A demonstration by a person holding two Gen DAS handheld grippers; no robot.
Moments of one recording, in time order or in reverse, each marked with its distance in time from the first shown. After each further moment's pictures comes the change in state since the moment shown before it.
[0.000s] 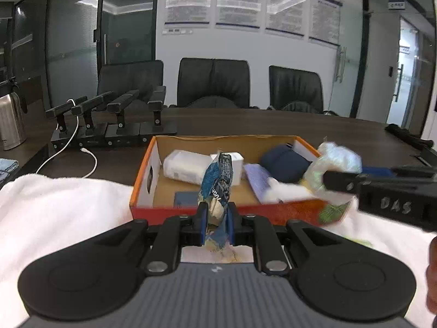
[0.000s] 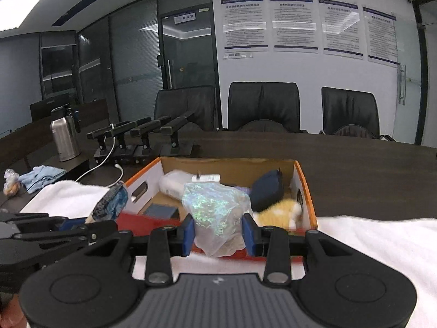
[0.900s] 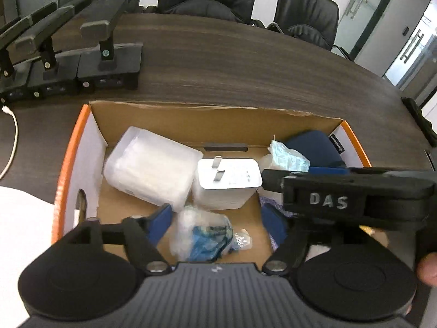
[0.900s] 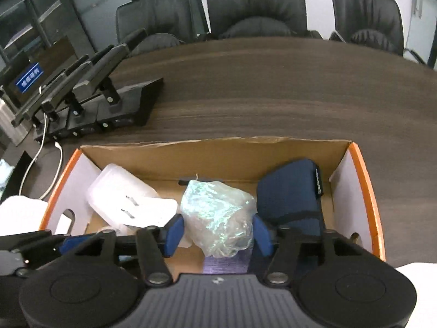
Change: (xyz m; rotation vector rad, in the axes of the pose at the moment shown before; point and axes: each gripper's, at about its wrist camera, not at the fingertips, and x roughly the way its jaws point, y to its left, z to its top) left arm 0.209 0.024 0.088 -0.106 0.485 -0.129; right arm 0.260 -0.043 0.080 0.158 0.522 0.013
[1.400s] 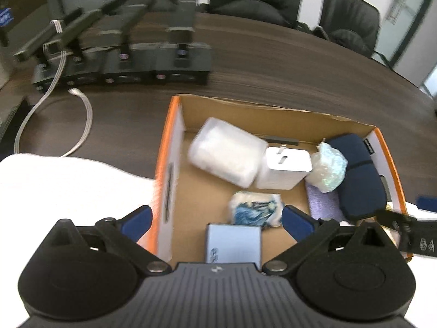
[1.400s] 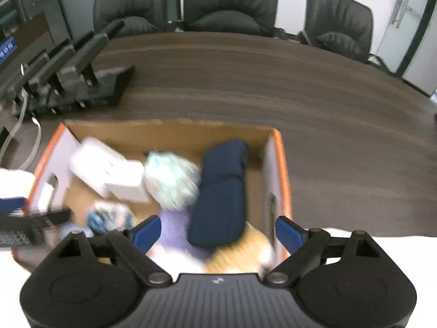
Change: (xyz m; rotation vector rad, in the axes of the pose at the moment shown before) left arm -0.061 0.028 -0.012 -0.106 0.026 0.198; right arm -0.076 -0.004 -0.029 -0.067 0.067 -0.235
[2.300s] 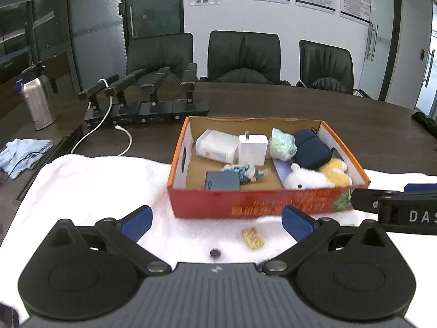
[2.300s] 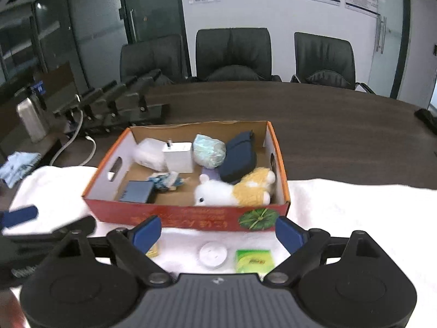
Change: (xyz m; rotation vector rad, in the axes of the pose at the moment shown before) left arm -0.131 -0.028 -0.180 0.089 -0.393 0.055; right arm -0.131 0.018 -0.166 0.079 -0.325 0.115
